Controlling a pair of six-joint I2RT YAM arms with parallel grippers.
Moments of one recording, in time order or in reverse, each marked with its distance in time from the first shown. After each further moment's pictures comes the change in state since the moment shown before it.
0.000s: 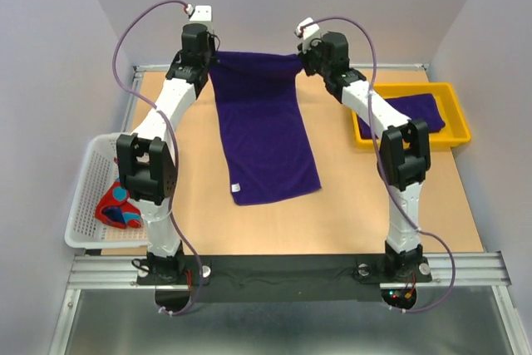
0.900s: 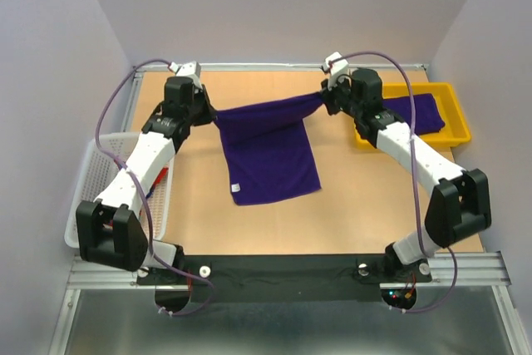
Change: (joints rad) left arm -0.009 -0.555 -0.644 -0.159 0.277 -0.320; right arm 0.000 -0.593 -0.708 0.013 -0.043 0.062
